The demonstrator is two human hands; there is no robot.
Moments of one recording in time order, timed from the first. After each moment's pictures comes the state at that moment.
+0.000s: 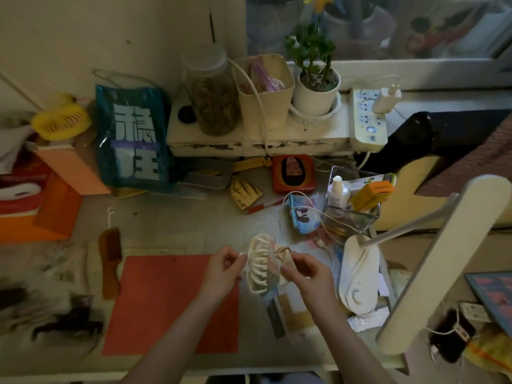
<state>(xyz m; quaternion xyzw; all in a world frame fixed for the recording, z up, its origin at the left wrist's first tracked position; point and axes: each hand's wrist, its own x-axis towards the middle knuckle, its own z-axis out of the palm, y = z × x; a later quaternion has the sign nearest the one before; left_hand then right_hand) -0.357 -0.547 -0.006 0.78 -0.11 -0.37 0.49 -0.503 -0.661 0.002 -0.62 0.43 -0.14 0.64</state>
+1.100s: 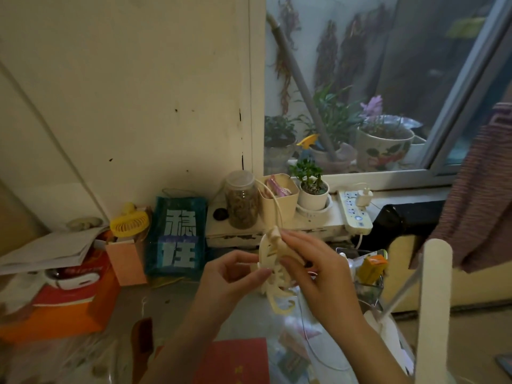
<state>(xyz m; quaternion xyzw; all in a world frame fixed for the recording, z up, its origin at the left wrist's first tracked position) -0.328 -0.494 0.225 0.64 -0.32 -0.31 0.63 -0.439 -0.621 0.211 -0.82 0.14 -0.41 0.36</state>
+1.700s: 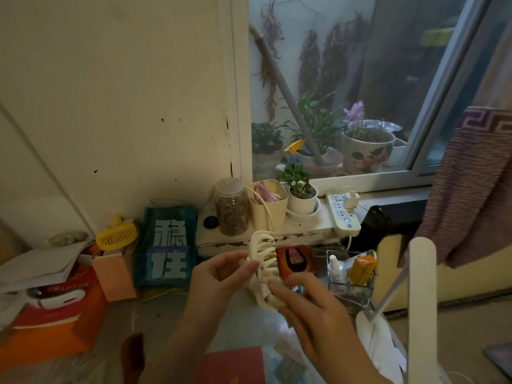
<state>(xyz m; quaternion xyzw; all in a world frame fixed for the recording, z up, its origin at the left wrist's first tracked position) -0.323 -0.503 0.223 0.64 -0.26 -0.29 0.66 -0.472 -0.594 0.193 -0.91 0.14 -0.34 0.17</state>
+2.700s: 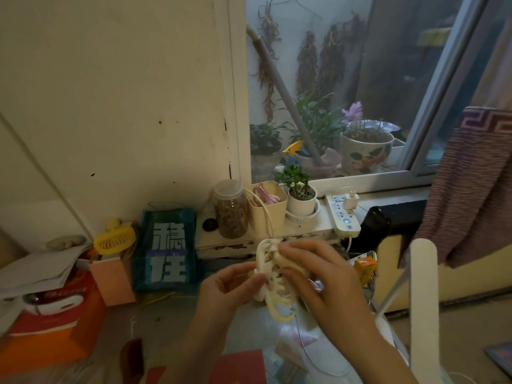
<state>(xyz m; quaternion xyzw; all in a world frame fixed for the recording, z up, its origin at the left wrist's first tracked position) -0.331 -0.507 0.221 0.63 -0.20 -0.37 0.66 -0.457 -0.617 0.225 -0.85 0.16 -0.41 0.28</state>
